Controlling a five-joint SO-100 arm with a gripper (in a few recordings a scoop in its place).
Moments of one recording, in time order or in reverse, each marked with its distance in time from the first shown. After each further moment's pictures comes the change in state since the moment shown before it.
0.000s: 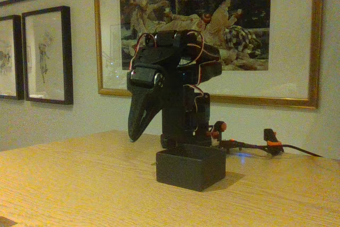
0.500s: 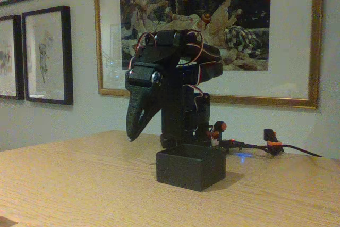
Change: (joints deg) arm -1.4 -1.1 0.1 -0.3 -2.1
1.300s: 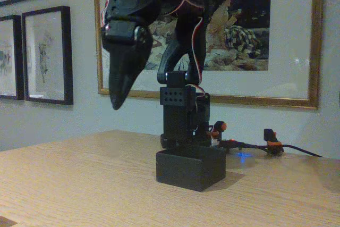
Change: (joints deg) arm 6.2 -55.3 -52.3 7.6 3.4
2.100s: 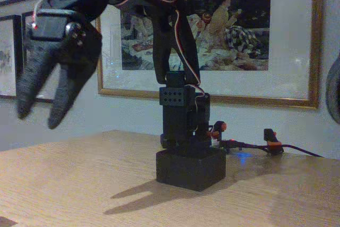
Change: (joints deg) arm -2.2 -50.3 -54.1 7.4 -0.8
